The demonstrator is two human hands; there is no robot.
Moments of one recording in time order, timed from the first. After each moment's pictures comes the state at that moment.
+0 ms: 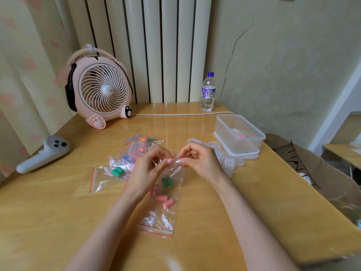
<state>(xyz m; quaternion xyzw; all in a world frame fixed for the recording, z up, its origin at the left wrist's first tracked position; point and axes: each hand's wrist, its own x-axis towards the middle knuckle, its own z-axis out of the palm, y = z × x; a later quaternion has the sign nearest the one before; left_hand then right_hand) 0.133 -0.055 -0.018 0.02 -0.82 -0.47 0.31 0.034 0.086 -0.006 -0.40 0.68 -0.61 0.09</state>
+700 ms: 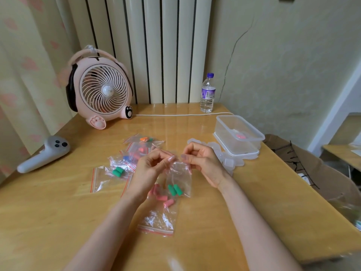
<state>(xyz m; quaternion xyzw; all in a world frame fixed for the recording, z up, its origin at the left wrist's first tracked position) 0.133 -0.045 -0.017 0.02 -0.70 -0.66 0.27 0.037 0.091 0.002 -0.36 0.58 -0.69 0.23</state>
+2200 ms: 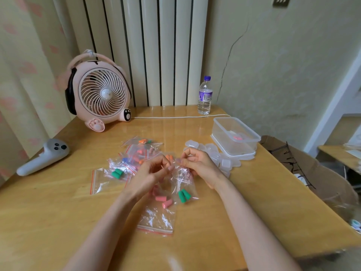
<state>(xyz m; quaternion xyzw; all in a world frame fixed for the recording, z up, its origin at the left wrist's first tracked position) 0.140 -0.052 -0.018 0.01 -0.78 -0.61 0.16 0.036 0.090 -0.005 -0.31 0.67 -0.63 0.24</state>
